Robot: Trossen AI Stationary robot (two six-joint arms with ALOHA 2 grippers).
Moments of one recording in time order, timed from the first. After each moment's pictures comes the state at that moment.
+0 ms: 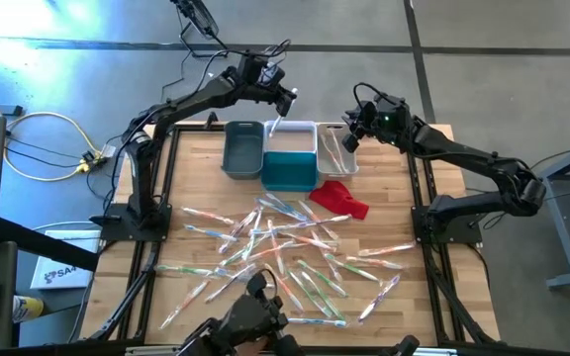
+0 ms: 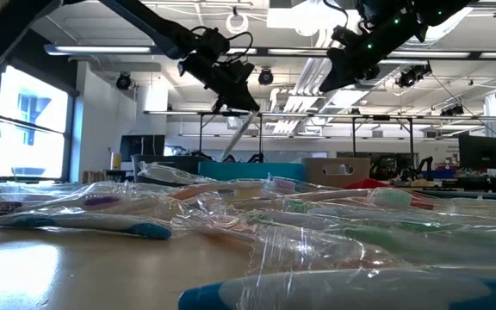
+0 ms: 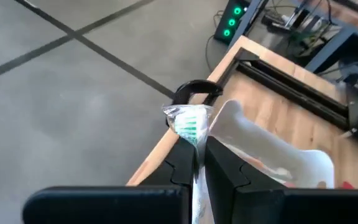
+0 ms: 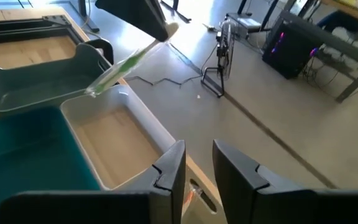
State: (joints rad) left arm 0.76 1.93 1.72 -0.26 0.33 -0.07; right arm -0.65 1.20 0.91 -0.11 0.13 -0.16
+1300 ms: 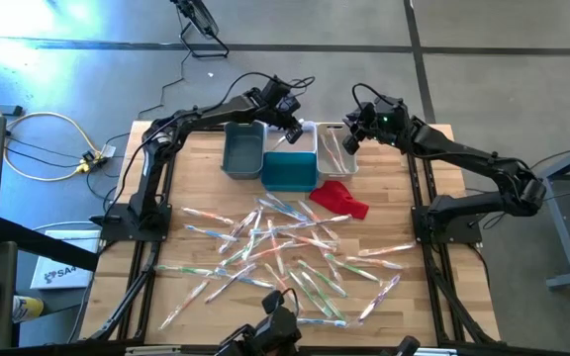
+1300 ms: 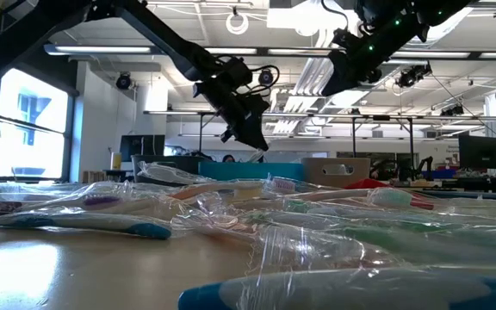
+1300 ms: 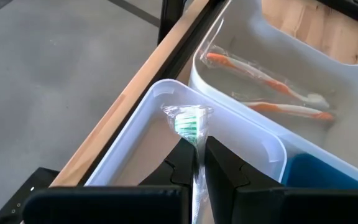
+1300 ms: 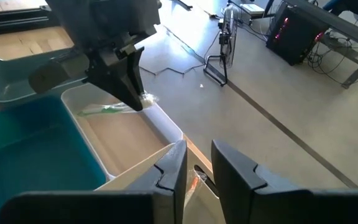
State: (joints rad) left arm 0.65 2.08 1.72 -0.36 0.23 0.01; right arm -0.65 1.20 0.91 -0.16 0.13 -0.12
